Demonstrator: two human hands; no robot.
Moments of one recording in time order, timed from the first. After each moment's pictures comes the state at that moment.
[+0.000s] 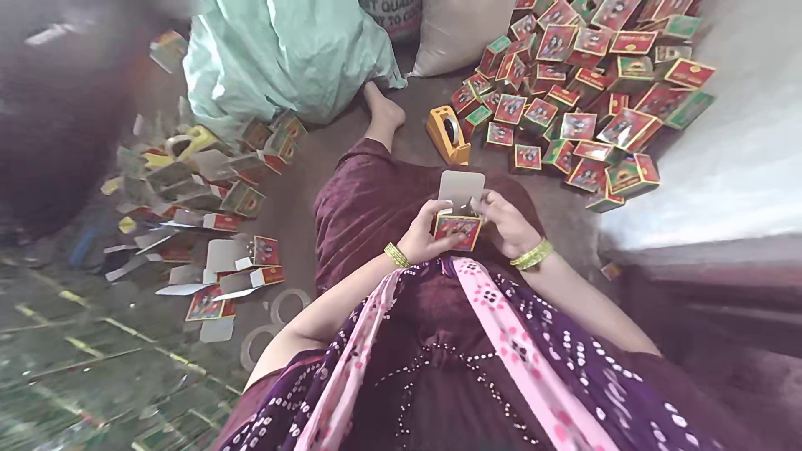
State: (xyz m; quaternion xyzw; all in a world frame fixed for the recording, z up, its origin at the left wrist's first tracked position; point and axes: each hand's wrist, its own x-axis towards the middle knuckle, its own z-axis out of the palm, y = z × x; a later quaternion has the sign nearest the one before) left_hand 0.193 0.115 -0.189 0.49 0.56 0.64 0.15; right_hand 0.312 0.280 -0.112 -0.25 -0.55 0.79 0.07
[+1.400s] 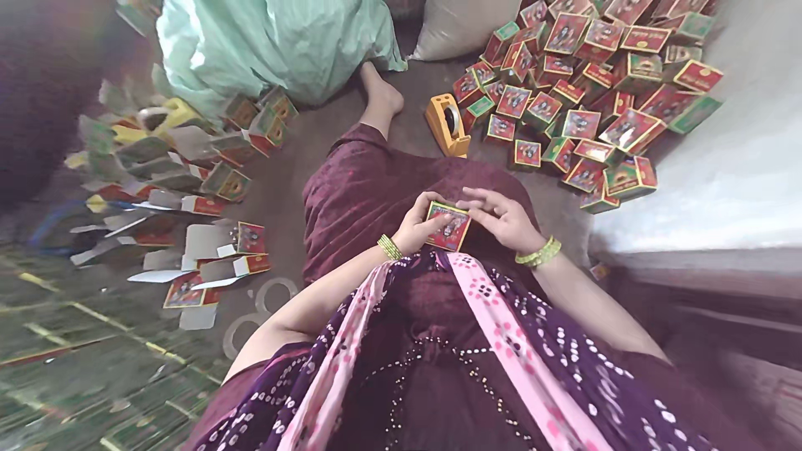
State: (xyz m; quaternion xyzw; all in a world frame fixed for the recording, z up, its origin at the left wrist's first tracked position) left_hand 0.191 0.119 -0.185 0.28 0.55 0.69 0.38; right_hand 0.320 0.305 -0.125 -0.07 -0.82 0.57 0.09
